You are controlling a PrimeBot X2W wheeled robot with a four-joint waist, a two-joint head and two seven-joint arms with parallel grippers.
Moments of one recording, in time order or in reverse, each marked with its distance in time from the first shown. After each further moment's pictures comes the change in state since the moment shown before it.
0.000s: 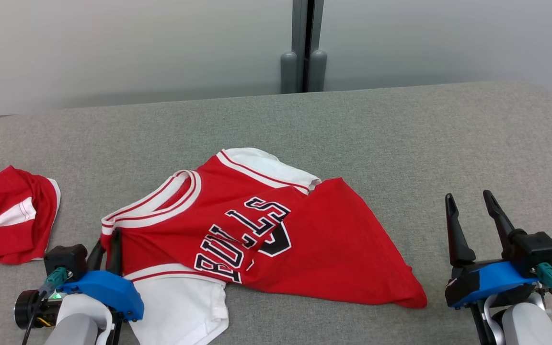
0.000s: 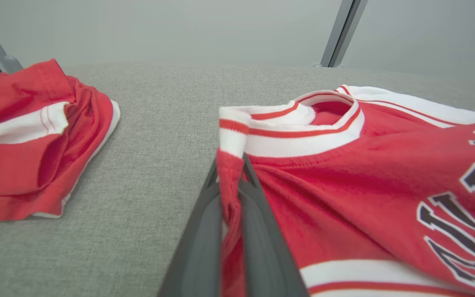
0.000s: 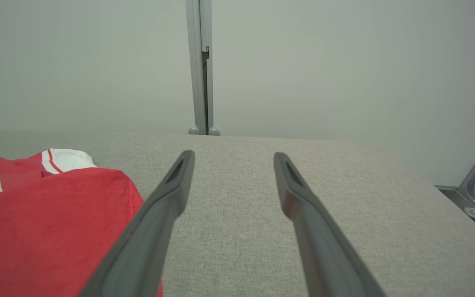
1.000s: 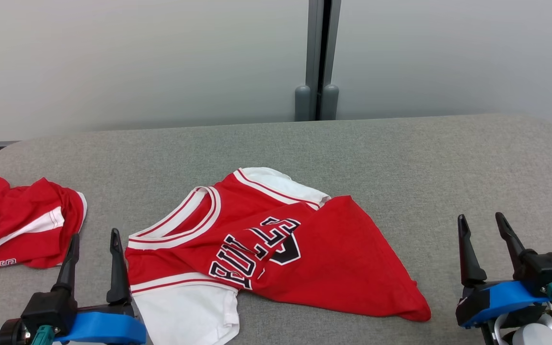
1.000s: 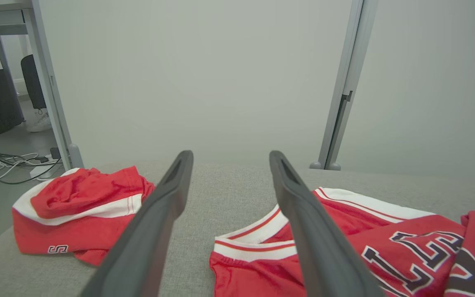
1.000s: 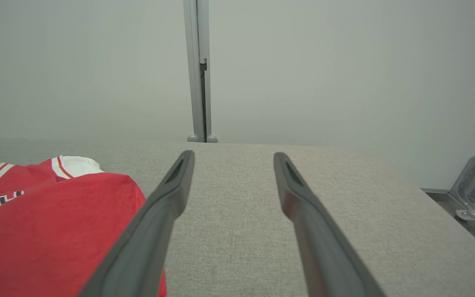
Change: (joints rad) left arm 0.338 -0.152 0.299 -0.602 0.276 -0.001 -0.007; right arm 0.069 -0.004 -0.041 -0.007 0.001 0.000 0.001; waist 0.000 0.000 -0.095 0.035
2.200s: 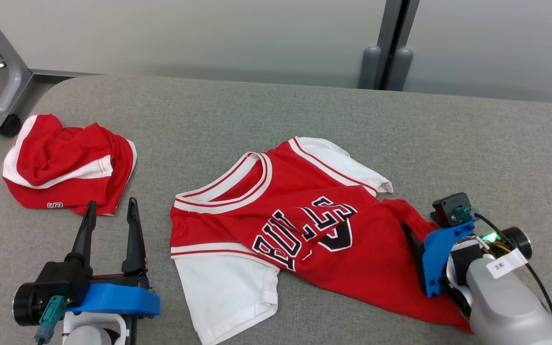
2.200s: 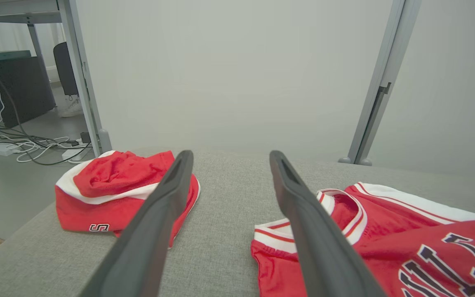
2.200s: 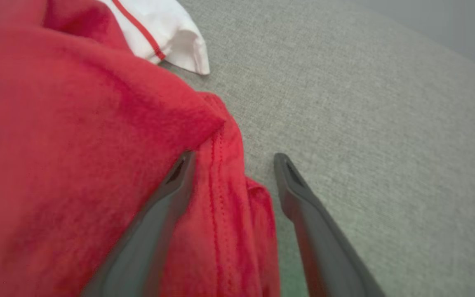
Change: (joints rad) left arm -0.099 -0.051 0.005 0.025 0.040 -0.058 0.000; right arm -0.496 -0.126 0.451 0.751 0.117 0.000 0.222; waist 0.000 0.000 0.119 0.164
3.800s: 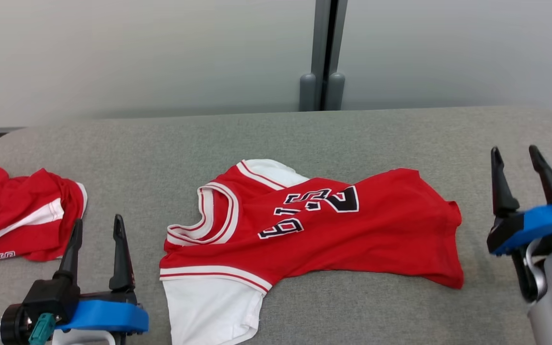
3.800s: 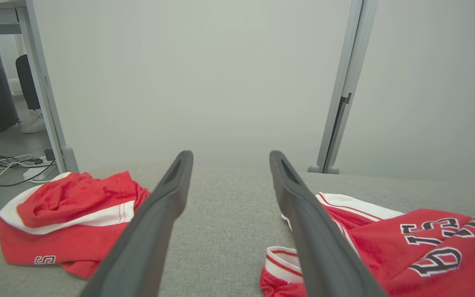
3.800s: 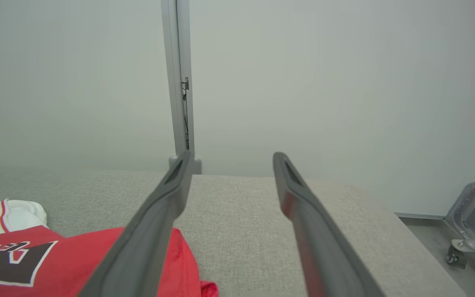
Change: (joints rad) left arm 0.046 -0.004 0.053 -0.009 0.021 -0.004 0.000; right arm 0.153 -0.058 -0.387 -0.432 0.010 0.000 -0.237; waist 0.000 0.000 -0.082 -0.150
